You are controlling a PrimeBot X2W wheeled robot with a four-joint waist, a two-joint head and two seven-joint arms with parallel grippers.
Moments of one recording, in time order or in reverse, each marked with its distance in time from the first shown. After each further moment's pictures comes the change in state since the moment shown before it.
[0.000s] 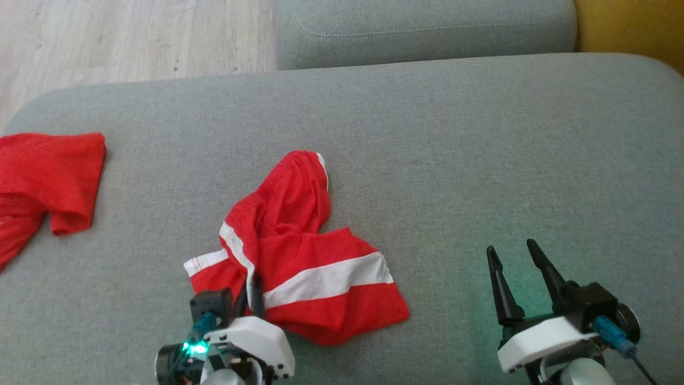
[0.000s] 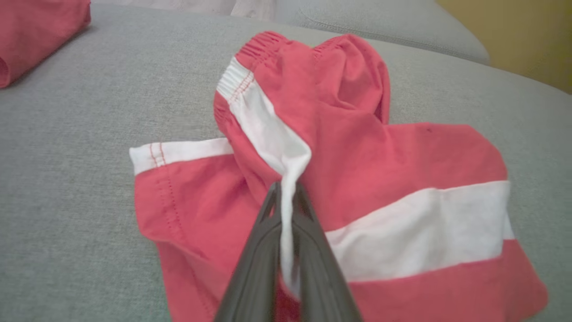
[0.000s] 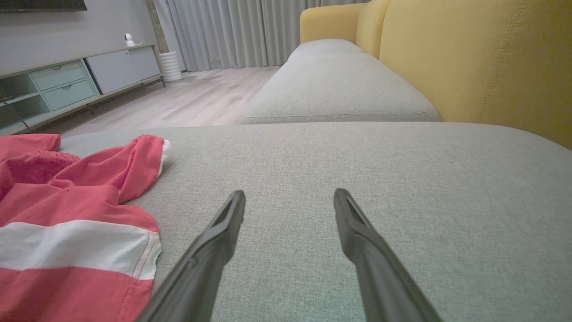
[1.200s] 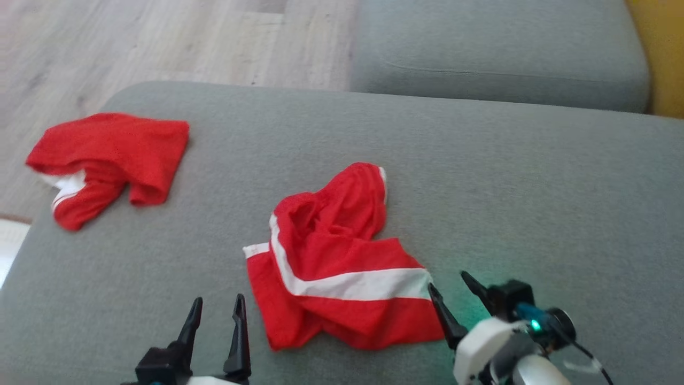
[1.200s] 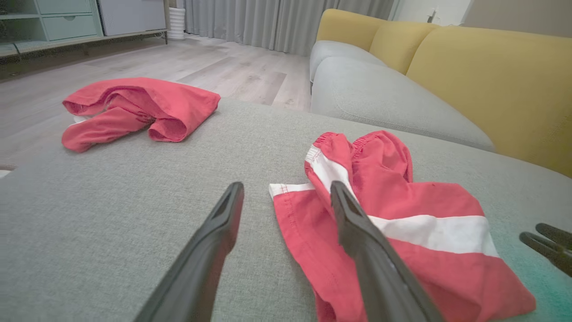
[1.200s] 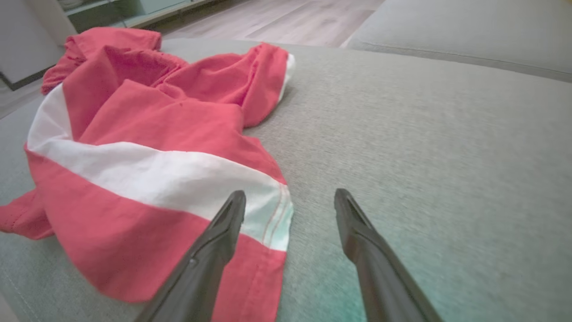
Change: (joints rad) left arm 0.234 0.180 0.024 -0.330 0.018 -0.007 -0.167; right arm -0.107 -0.001 0.198 0.259 0.040 0.000 0.135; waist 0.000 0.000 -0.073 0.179
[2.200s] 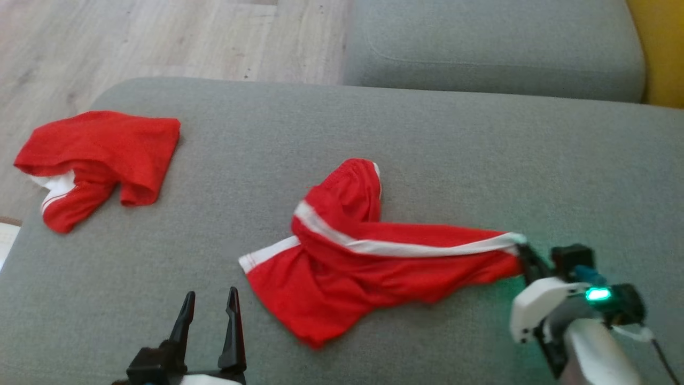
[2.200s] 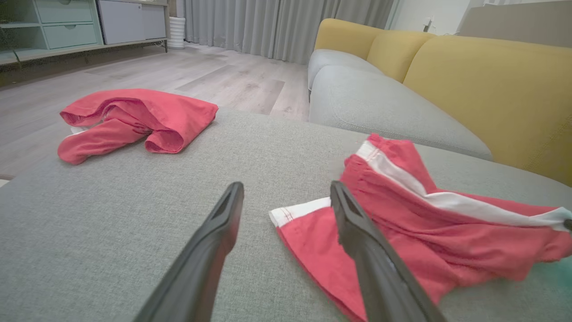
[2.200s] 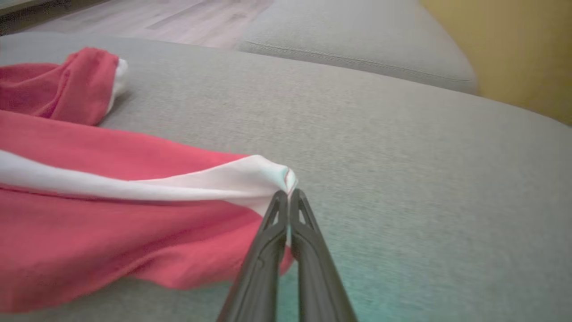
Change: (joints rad) left arm 0.003 0.003 0.017 -0.027 0.000 0.020 -0.026; right arm -0.180 -0.001 -0.314 0.233 -0.222 0.000 -0.026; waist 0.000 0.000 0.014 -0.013
